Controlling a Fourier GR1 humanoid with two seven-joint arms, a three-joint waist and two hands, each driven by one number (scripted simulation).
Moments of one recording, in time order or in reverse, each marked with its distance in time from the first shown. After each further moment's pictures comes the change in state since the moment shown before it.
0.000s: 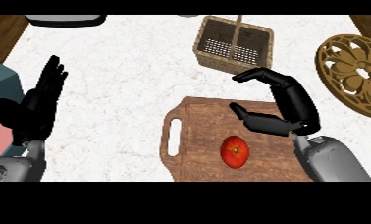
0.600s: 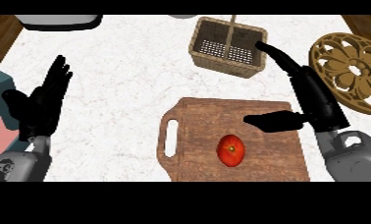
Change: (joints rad) left arm -0.033 -0.018 0.001 0.052 -0.003 -0.012 0.034; right arm -0.075 -0.202 0.071 -0.160 0.379 -0.101 0.521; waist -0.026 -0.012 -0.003
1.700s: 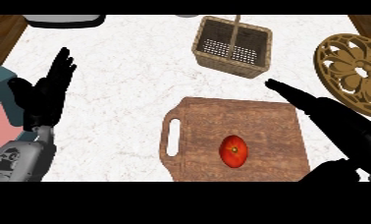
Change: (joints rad) left arm -0.066 -0.045 0.050 0.041 -0.057 -0.053 0.026; right arm 0.117 -0.124 -0.103 -0.331 -0.212 0.552 0.421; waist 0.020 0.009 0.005
